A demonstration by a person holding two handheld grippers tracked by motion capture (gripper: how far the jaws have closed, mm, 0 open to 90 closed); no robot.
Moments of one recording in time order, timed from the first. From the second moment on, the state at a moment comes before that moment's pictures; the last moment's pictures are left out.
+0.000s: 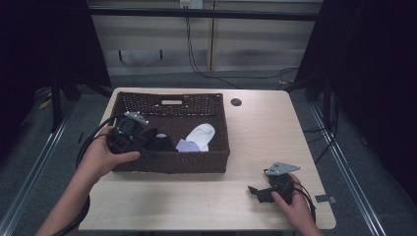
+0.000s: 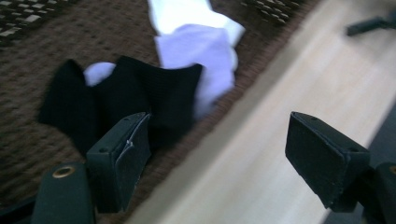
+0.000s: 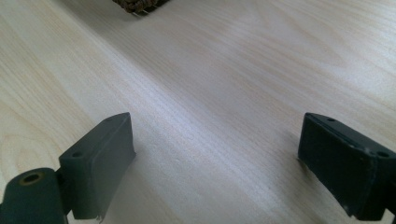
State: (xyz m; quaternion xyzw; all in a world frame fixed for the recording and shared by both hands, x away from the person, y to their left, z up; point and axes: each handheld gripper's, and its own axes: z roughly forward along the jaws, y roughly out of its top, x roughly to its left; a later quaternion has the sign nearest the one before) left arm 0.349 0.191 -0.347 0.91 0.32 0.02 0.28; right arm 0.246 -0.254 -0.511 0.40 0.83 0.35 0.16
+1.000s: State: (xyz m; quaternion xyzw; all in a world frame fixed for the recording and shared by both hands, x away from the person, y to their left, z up) left arm 0.428 0.203 -0.393 0.89 0.41 0.03 0.19; right arm 0.246 -0.254 -0.511 0.40 0.83 0.35 0.16
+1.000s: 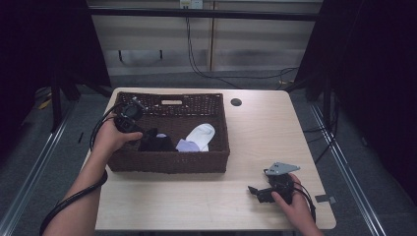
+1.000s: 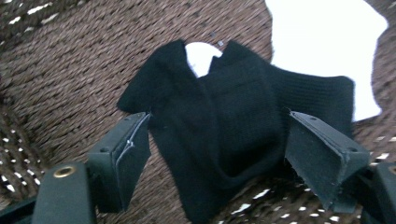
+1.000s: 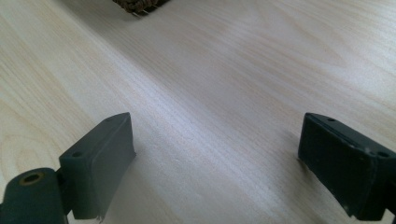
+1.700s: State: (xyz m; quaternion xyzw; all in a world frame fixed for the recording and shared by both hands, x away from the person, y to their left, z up) left arm 0.437 0.201 -0.408 0.91 0.41 -0.02 0.11; right arm 0.246 -0.254 -0.511 0.40 0.83 0.35 0.16
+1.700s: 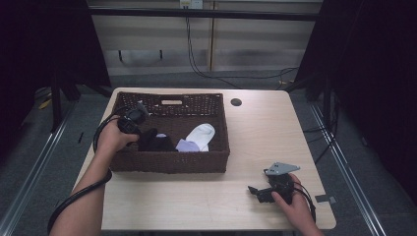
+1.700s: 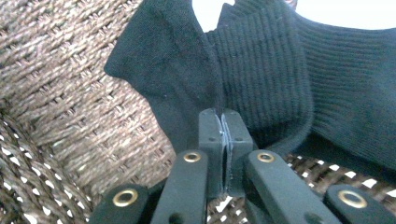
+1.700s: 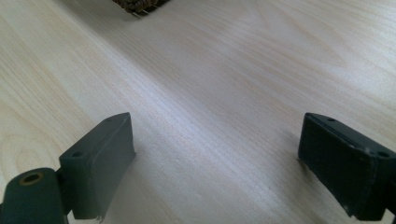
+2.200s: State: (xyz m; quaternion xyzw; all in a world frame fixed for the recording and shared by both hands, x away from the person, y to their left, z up) left arm 0.438 0.199 -0.355 0.91 0.40 -0.03 0.12; right arm 0.246 -0.254 -0.511 0.40 0.83 0.36 0.16
